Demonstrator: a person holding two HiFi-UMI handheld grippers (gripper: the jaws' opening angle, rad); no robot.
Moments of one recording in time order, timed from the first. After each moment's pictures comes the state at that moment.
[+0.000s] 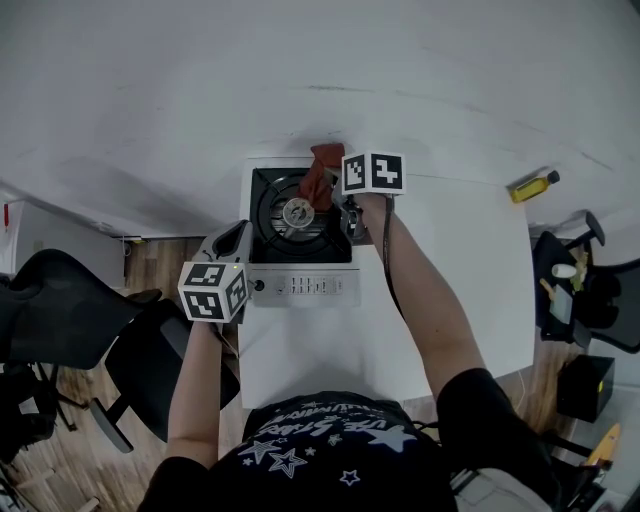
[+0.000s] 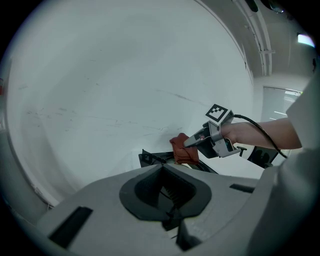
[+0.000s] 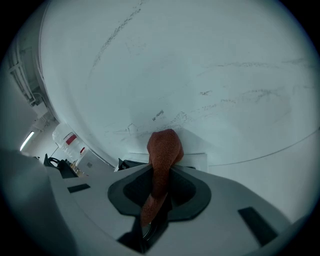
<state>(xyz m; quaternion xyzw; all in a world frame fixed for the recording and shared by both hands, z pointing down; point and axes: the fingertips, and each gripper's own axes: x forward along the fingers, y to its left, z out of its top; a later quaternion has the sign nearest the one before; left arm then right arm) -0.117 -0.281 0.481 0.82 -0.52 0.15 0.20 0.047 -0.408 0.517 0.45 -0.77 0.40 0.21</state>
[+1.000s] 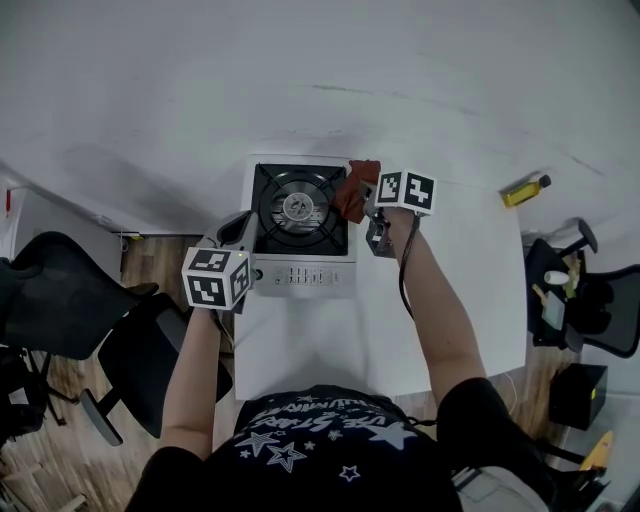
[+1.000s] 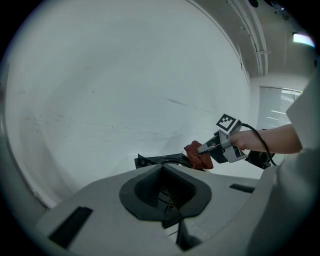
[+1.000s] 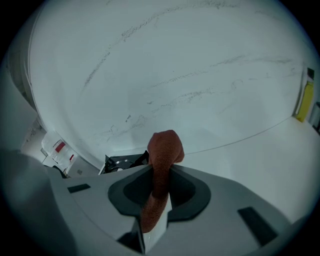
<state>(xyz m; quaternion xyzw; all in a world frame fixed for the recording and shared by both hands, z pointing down) -0.109 -0.270 0.462 0.83 -0.51 0.14 0.19 0.125 -0.371 0.520 0.52 -0.72 0.42 0.19</state>
